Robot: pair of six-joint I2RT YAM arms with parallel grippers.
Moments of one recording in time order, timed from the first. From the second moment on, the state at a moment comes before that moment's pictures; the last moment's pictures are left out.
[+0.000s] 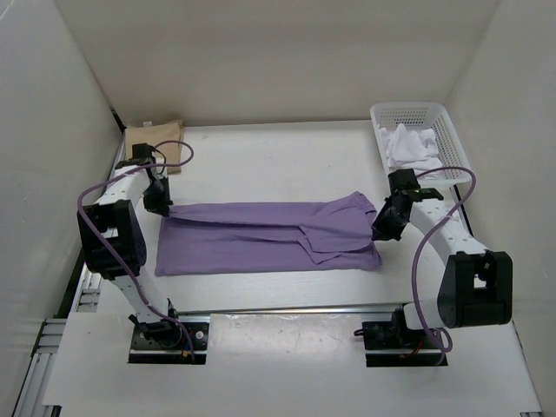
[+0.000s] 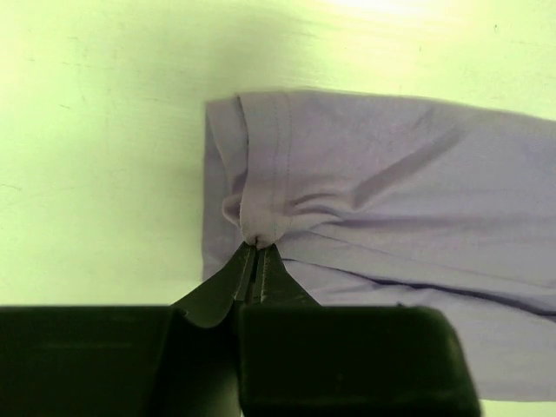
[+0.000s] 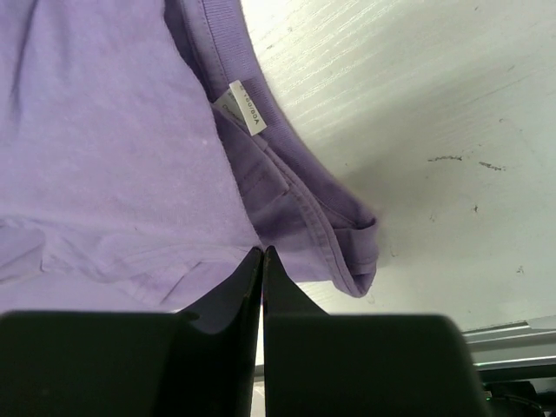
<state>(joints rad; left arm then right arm) 0.15 1.78 1.29 -0.78 0.00 0.00 0.12 1.38 0.93 -0.81 -0.03 0.64</state>
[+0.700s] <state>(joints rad) 0.16 1.82 1.30 -0.81 -0.05 0.00 0.10 1.43 0.92 -0.82 -0.07 0.62</state>
